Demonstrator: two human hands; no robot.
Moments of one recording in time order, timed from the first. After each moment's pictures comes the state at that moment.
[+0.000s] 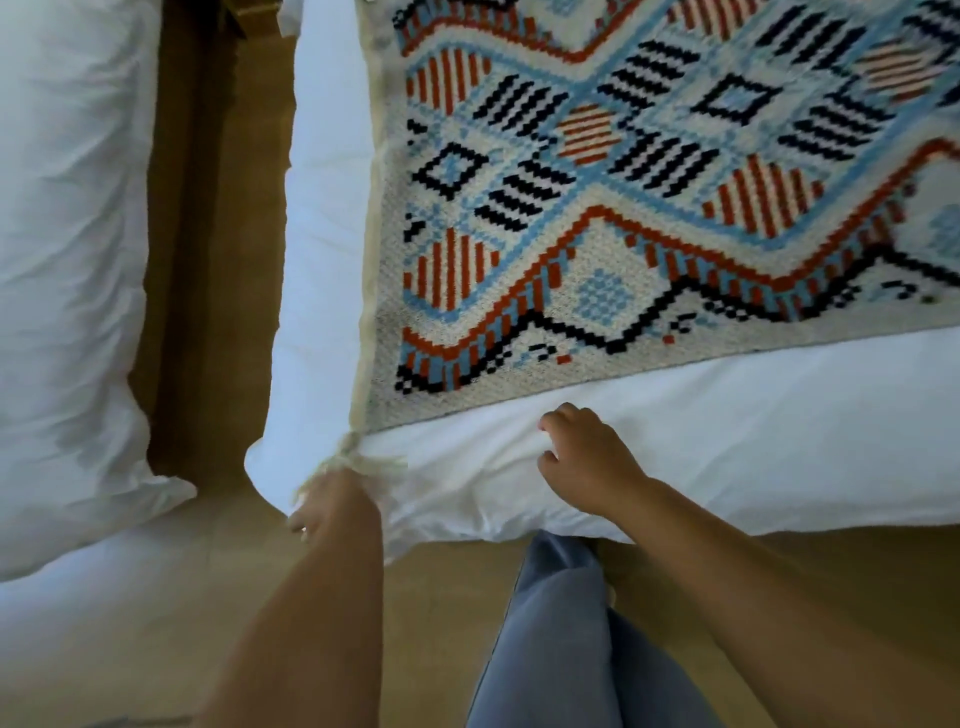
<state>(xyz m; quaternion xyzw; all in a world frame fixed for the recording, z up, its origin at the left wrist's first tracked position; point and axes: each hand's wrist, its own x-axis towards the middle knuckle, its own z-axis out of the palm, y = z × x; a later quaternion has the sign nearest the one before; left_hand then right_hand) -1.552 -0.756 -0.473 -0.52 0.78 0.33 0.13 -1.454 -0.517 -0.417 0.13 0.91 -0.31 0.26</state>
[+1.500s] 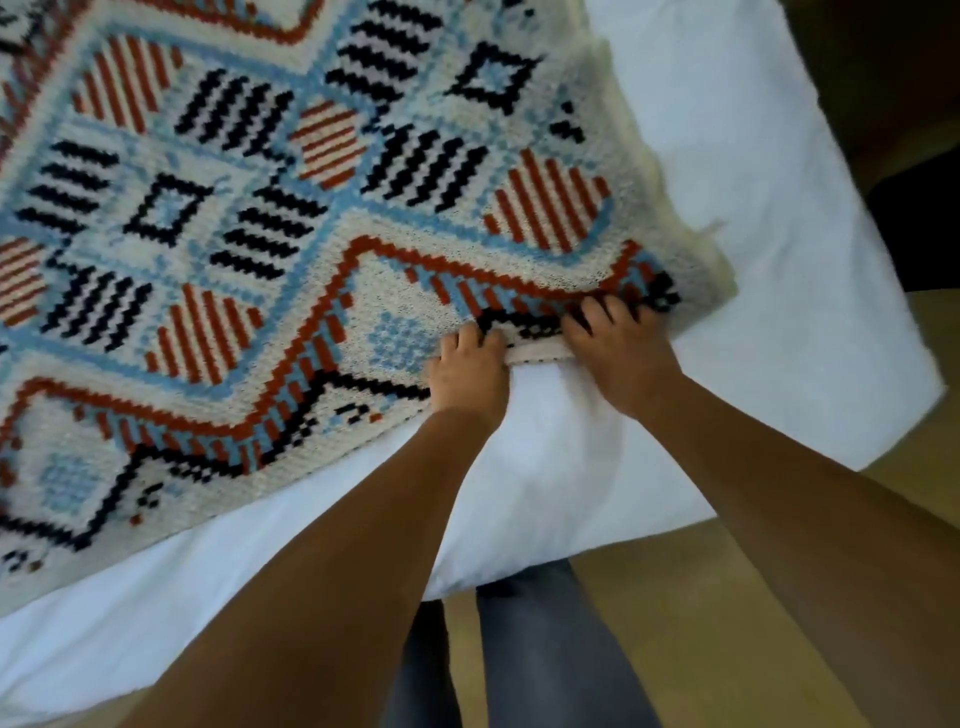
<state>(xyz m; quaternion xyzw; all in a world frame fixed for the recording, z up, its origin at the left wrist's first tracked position) -1.392 -0.028 -0.465 0.34 0.90 -0.01 0.28 -1.293 0.106 -0.463 0.15 0.96 0.00 0.23</state>
